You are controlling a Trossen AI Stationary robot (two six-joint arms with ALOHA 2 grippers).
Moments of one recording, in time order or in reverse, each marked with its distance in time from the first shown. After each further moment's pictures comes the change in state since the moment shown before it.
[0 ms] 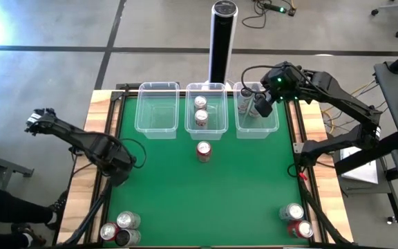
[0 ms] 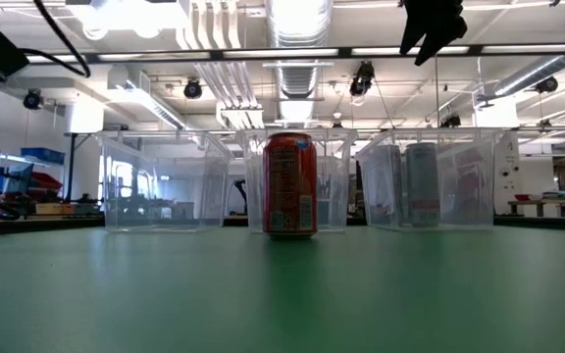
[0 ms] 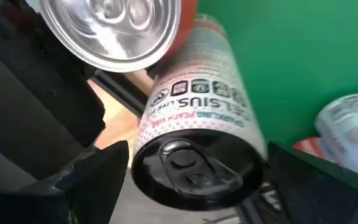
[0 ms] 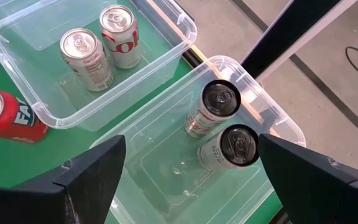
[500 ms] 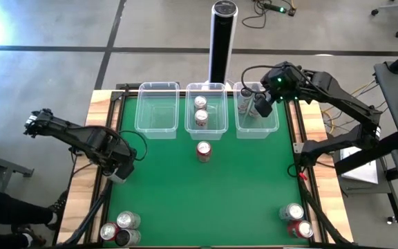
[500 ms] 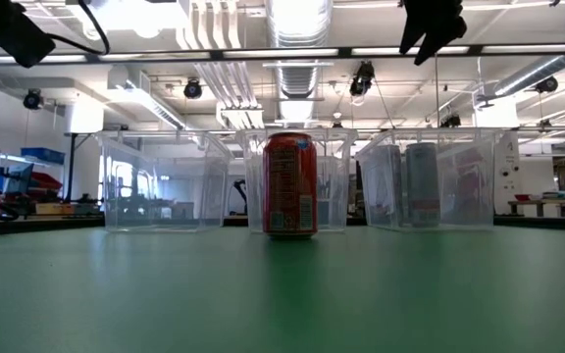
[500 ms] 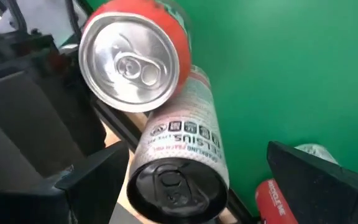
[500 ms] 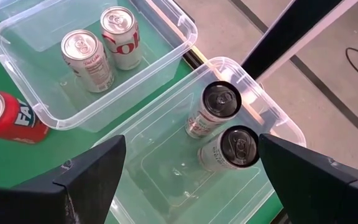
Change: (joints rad) left arm 0.075 -0.007 0.092 -0.001 -0.104 -0.094; right arm 0.000 0.000 0.000 0.003 0.000 0.001
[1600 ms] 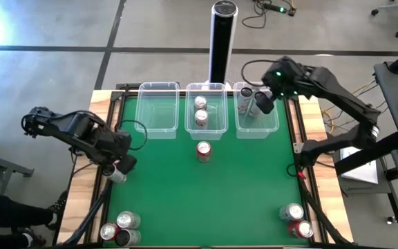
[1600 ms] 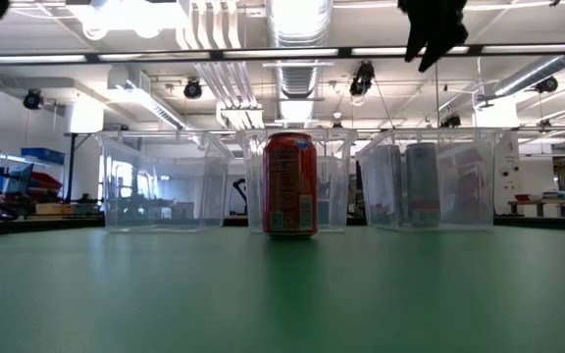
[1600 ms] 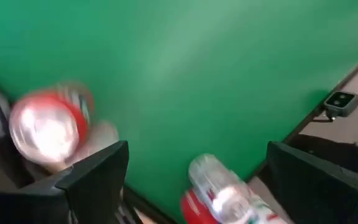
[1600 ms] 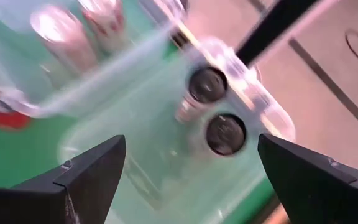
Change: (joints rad) left arm 0.004 0.023 0.323 0.049 -0.089 -0.005; right arm -0.088 0.022 0.013 -0.036 -0.052 -0.064
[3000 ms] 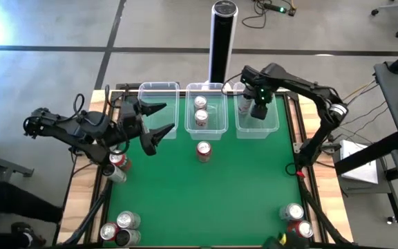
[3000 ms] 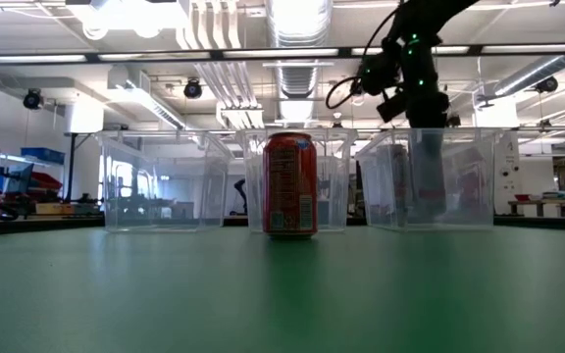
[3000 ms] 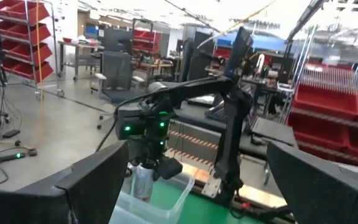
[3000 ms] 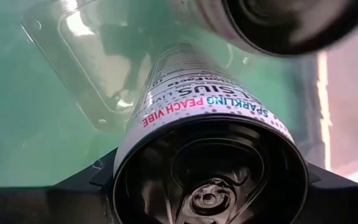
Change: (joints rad) left arm 0.024 -0.007 -0.093 1.445 -0.811 1.166; right arm -0.170 0.425 -0.090 -0.126 0.002 -0.383
